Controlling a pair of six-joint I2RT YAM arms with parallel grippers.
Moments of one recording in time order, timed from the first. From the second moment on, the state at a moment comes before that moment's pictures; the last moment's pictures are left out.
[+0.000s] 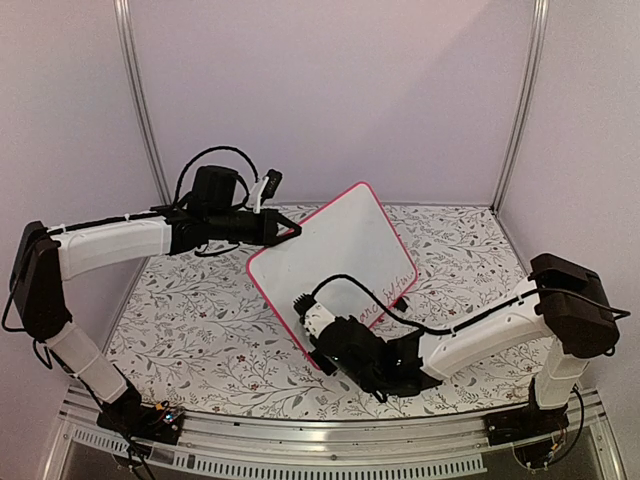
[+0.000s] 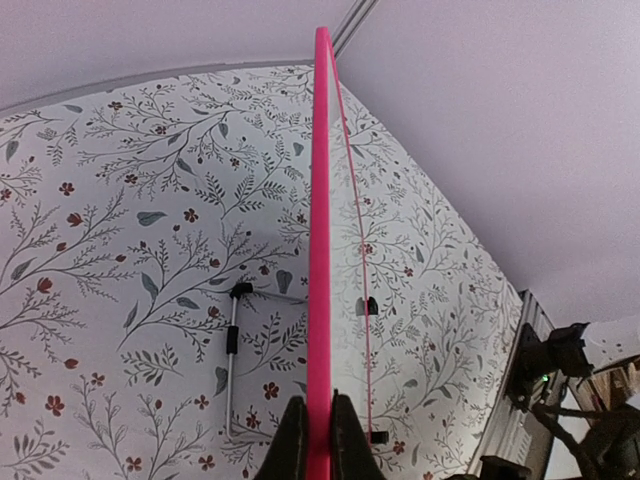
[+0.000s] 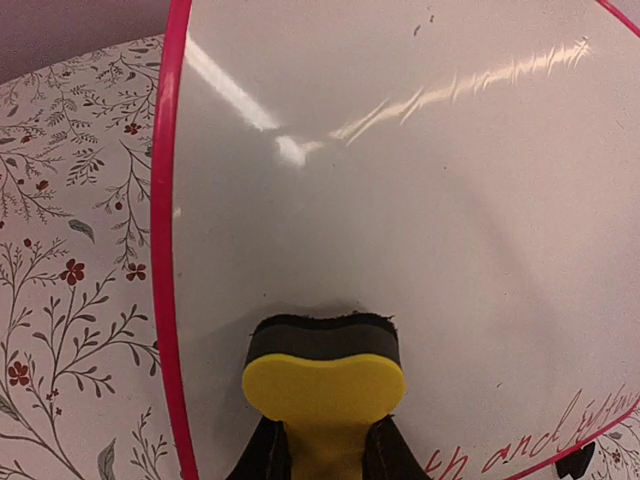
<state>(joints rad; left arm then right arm) -0.60 1.58 1.15 -0.05 0.43 -0.37 1.36 1.86 0.97 0.32 0.73 0.10</state>
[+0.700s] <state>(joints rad) -0.60 1.59 1.15 -0.05 0.43 -0.37 1.35 1.83 0.81 0.38 0.69 0.22</state>
